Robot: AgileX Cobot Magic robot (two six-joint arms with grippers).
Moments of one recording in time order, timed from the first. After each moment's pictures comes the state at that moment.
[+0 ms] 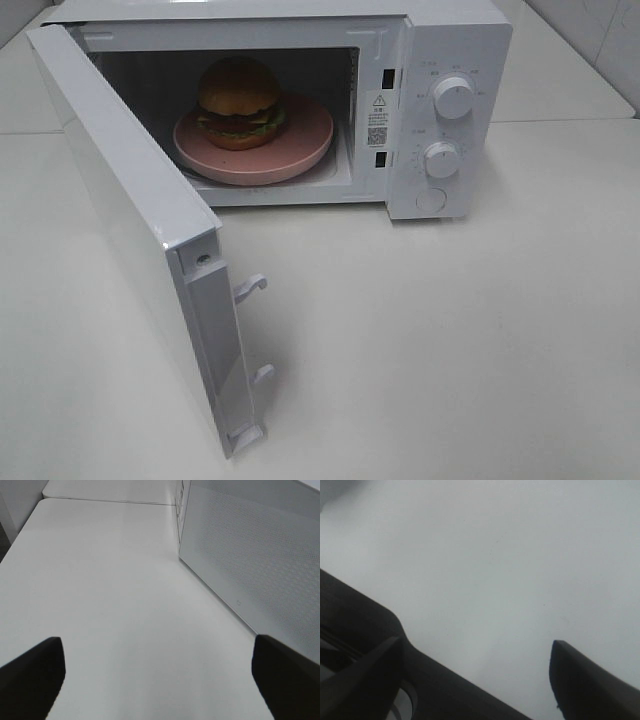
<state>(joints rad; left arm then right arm) 0.02 -0.01 -0.52 -0.08 1.07 0.00 0.56 0.49 -0.63 -0.22 1.12 0.11</state>
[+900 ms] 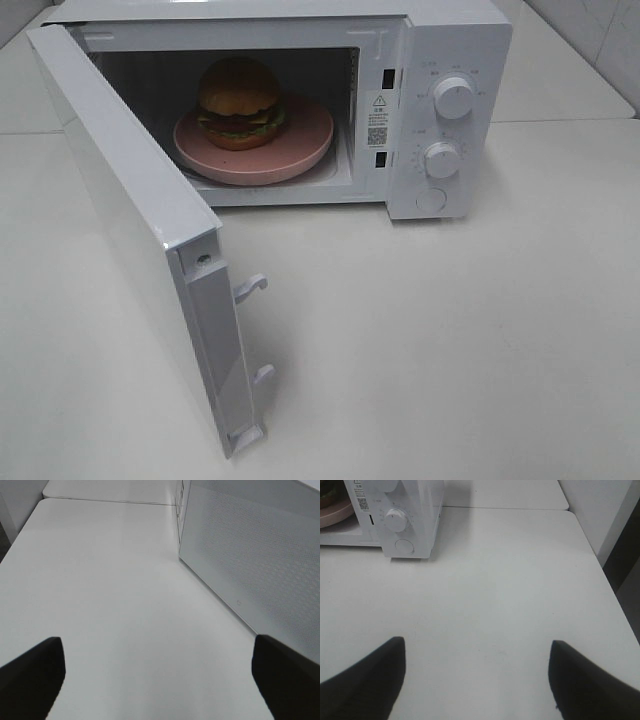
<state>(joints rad) 0.02 -0.01 -0.52 -0.08 1.07 0.00 0.11 0.00 -0.49 -0.15 0.98 0.09</state>
